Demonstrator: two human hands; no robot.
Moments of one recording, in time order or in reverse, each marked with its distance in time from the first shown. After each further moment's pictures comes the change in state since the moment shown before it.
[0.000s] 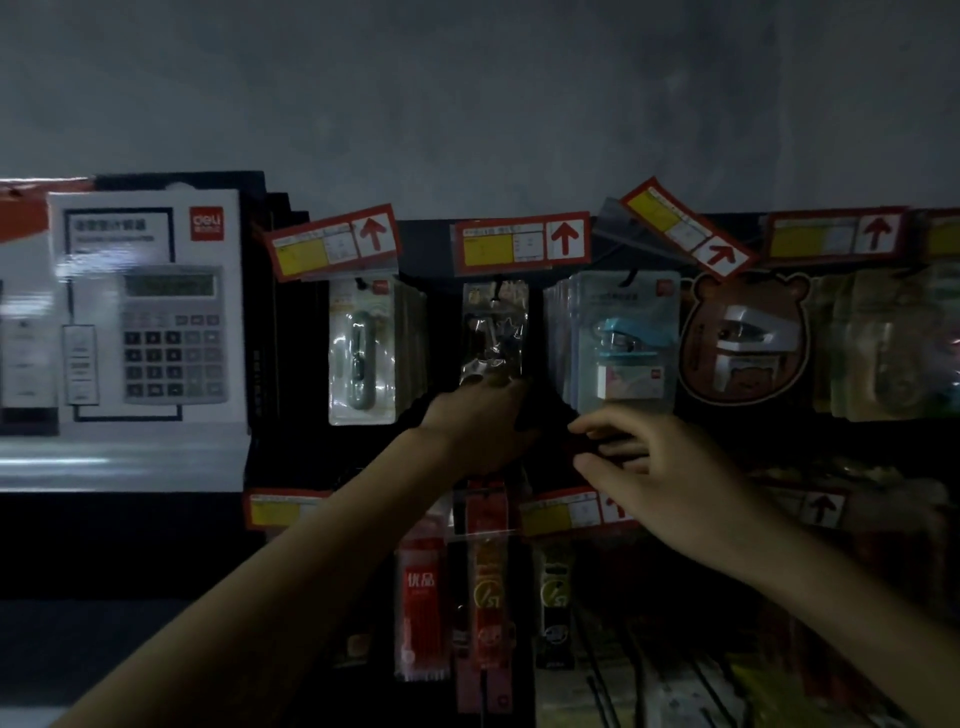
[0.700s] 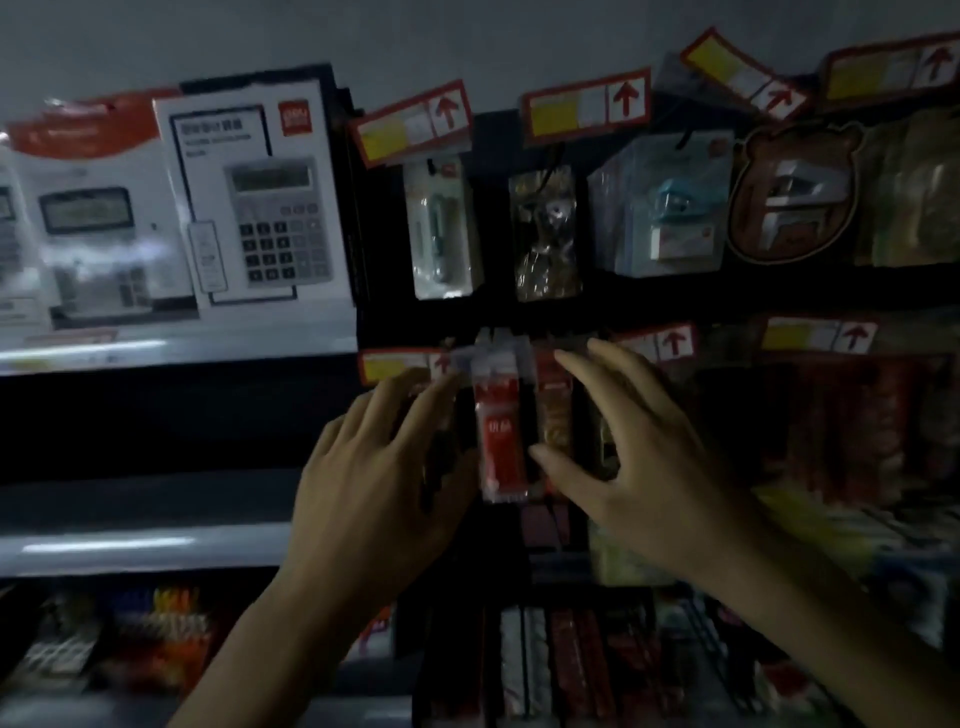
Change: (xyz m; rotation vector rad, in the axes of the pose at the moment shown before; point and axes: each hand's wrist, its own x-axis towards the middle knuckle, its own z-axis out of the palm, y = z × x) left_hand -0.280 -0.015 0.011 -0.044 0.417 -0.105; right_hand -0.115 -0.070 0.089 -0.234 0.087 -0.113
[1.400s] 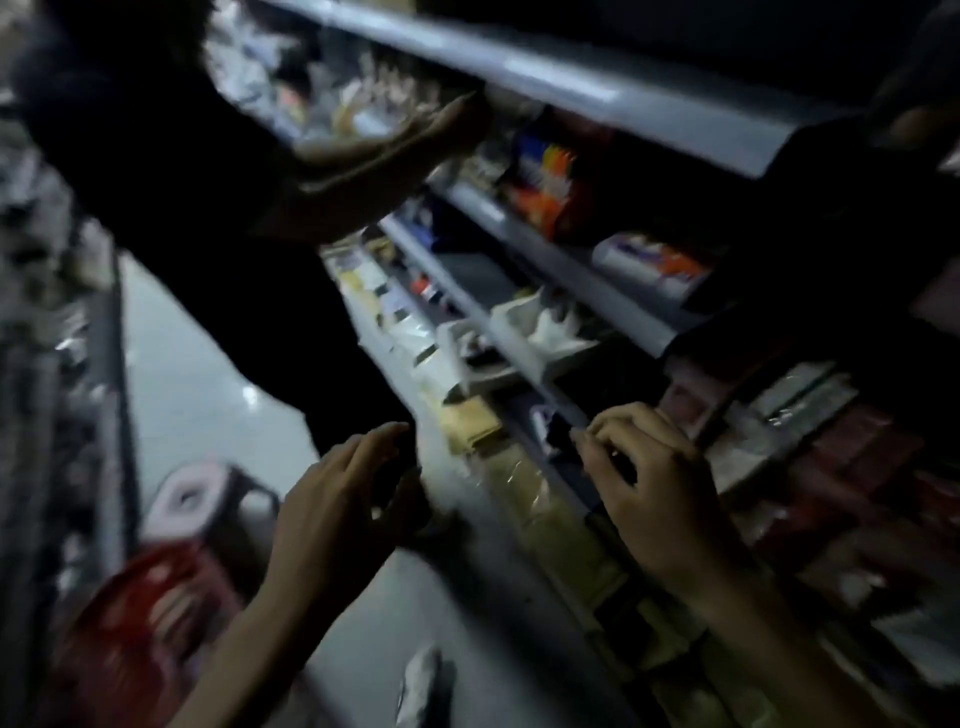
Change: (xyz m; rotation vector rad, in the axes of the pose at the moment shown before) left_hand -0.409 0.147 -0.036 0.360 -0.213 -1.119; right_hand -0.247 -0.030 0.175 0.732 -0.596 -0.400
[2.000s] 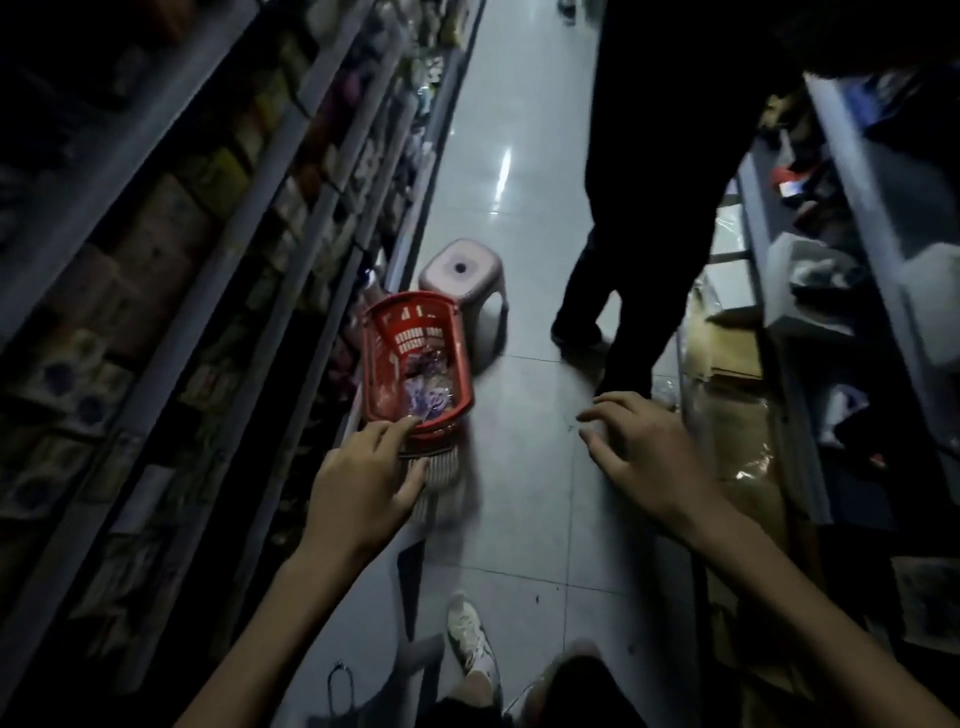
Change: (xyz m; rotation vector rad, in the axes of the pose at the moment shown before) left_hand -0.318 -0.172 -0.064 0.292 -0.123 -0.805; right_hand -0.096 -0.154 0.243 0.113 -0.784 -0.456
